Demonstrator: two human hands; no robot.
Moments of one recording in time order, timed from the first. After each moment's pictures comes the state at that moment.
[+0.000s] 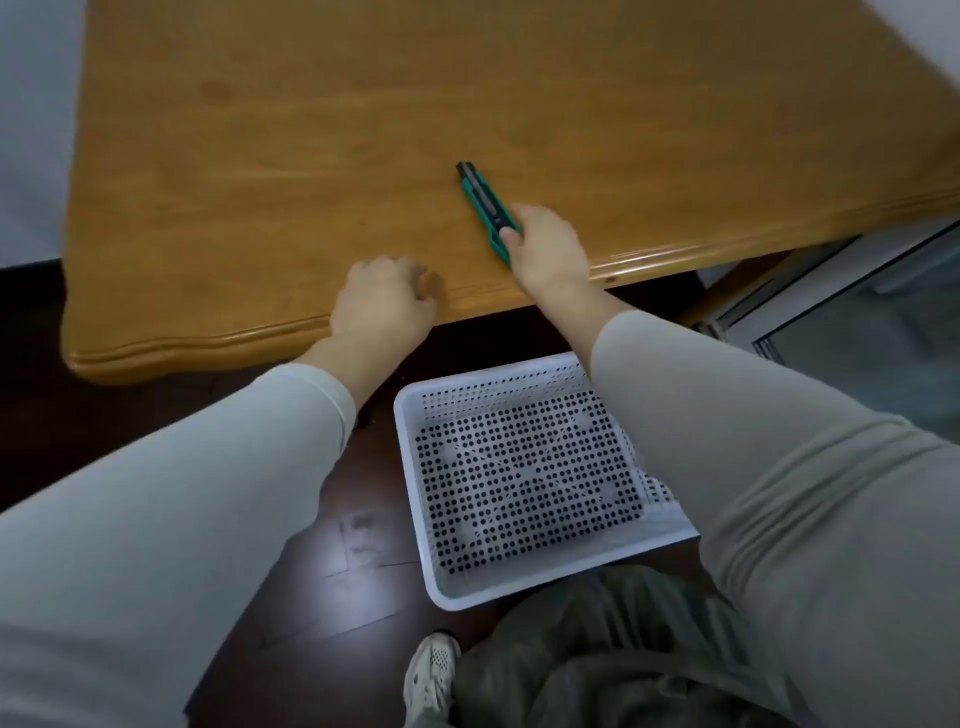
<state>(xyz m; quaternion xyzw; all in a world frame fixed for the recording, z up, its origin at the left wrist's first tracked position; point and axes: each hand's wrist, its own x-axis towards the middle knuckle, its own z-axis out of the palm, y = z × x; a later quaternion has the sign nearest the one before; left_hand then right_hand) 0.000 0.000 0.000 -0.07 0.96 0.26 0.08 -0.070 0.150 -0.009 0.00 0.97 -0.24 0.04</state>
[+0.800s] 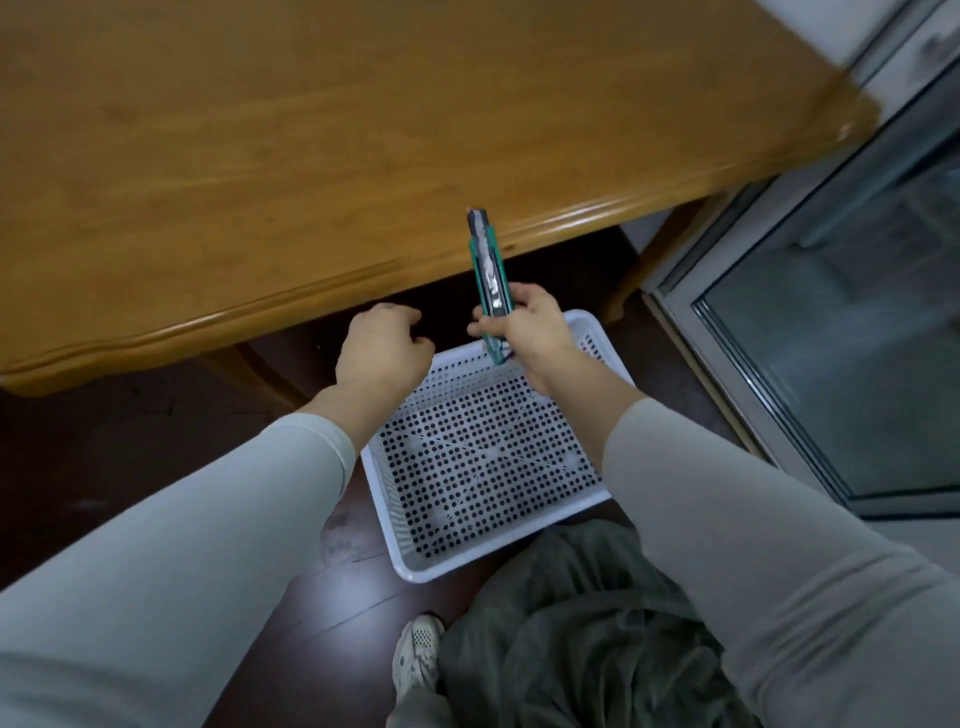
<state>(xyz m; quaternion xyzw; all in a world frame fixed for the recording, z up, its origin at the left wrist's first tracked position) 0.065 0.079 0.003 -0.03 0.96 0.26 0.12 0.051 0.226 -0.003 0.24 0.71 -0.64 0.15</state>
